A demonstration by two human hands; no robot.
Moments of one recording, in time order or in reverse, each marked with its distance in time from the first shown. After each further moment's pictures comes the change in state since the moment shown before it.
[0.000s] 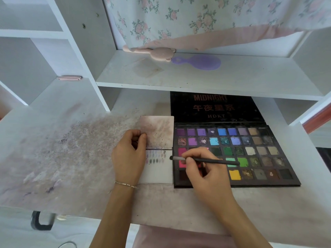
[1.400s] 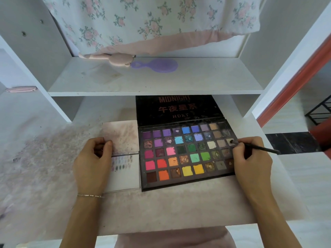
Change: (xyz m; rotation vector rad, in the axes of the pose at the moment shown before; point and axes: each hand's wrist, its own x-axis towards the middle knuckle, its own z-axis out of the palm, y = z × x) left_hand 0.000 -0.001 0.002 0.056 0.015 0.023; right_hand -0.008 0.049 -0.126 -0.468 0.584 0.163
